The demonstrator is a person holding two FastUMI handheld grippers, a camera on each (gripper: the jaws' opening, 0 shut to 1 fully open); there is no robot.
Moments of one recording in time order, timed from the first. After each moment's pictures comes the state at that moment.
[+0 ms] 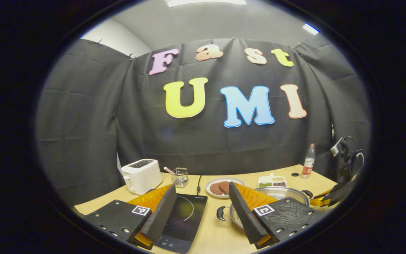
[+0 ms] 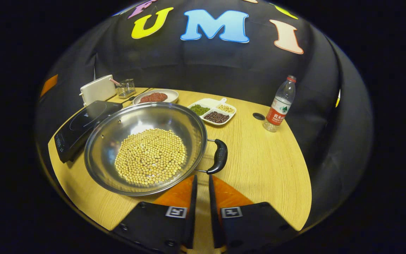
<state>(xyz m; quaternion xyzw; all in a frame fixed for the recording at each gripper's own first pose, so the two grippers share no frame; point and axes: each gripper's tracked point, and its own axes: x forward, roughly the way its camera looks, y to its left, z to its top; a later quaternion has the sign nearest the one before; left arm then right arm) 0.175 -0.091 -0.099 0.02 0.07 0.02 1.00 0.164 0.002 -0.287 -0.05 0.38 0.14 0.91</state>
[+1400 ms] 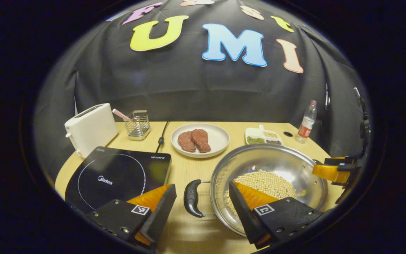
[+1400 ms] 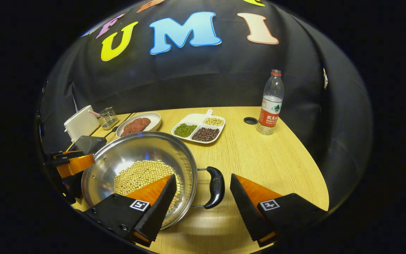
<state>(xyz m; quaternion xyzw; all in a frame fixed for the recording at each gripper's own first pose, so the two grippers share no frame) 0.272 -0.150 -0.305 -0.01 0.32 -0.08 0.94 0.227 0.010 -0.314 0.04 0.37 0.08 0.92</state>
